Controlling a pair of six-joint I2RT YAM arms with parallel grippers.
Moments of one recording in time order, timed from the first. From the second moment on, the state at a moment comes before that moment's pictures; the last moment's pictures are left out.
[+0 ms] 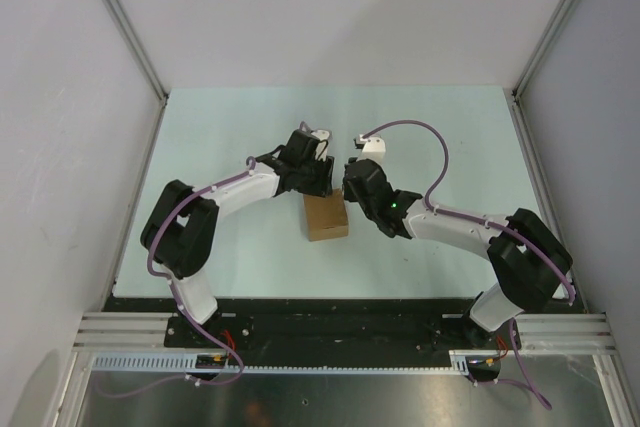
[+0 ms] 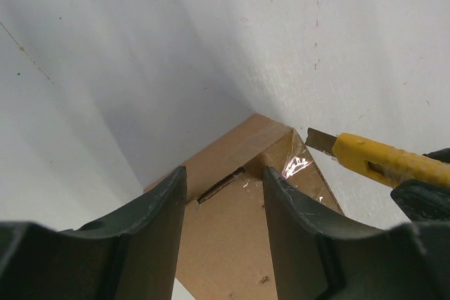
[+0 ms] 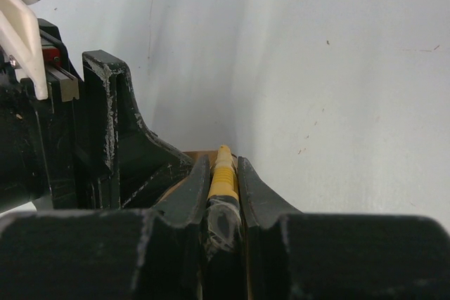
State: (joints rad) left arm -0.59 1.78 1.19 -0.29 0.07 -0.31; right arm 0.85 1.56 0.96 0.09 0.50 0.53
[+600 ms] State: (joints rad) left arm -0.59 1.79 1.20 -0.30 0.08 -0.32; right arm 0.85 1.56 0.96 0.09 0.50 0.53
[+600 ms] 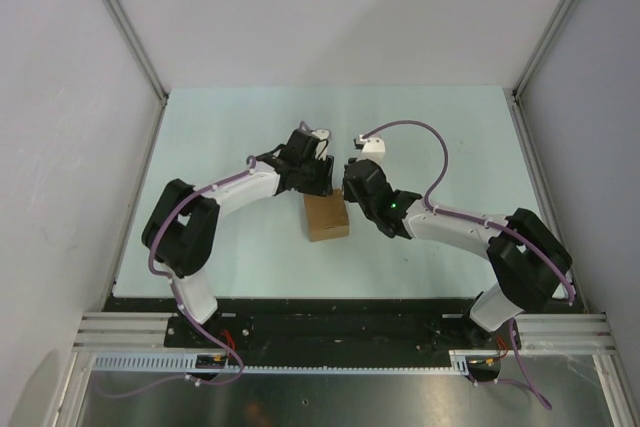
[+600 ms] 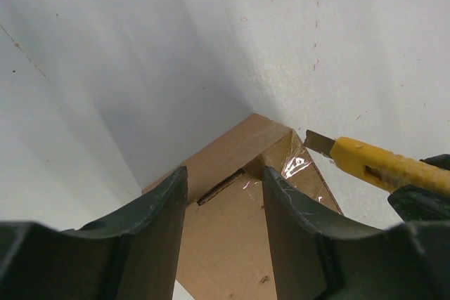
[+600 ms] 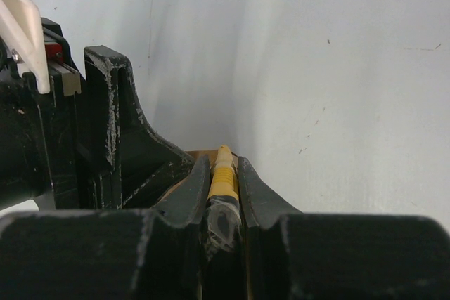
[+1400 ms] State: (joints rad) left arm -0.59 1.83 1.27 -0.38 0.10 -0.40; right arm 0.90 1.59 0.96 0.07 0.59 0.53
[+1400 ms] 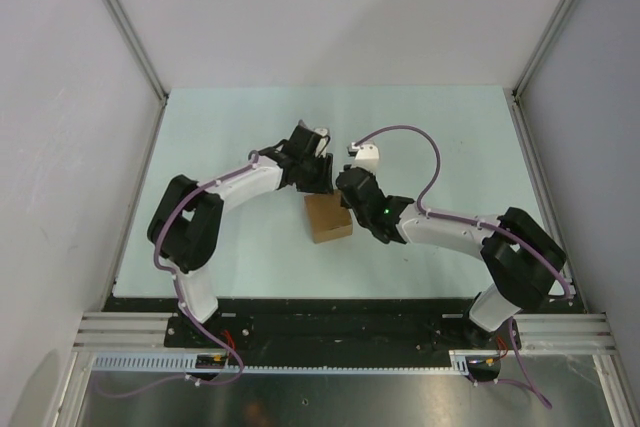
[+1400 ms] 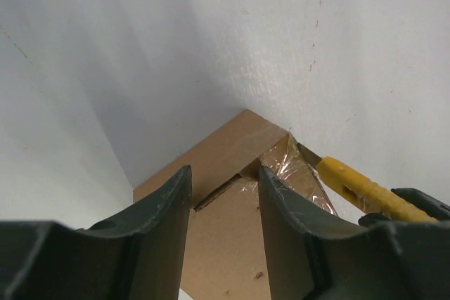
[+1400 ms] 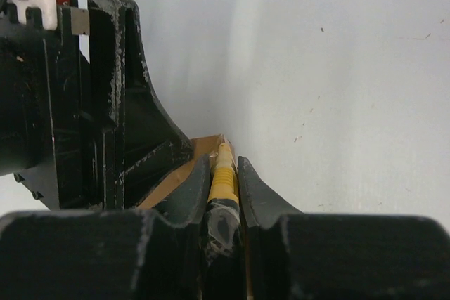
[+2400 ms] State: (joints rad) left arm -0.58 1.85 1.29 -0.40 0.14 -0.45; right arm 0.97 1.47 0.93 -0.13 0.59 0.54
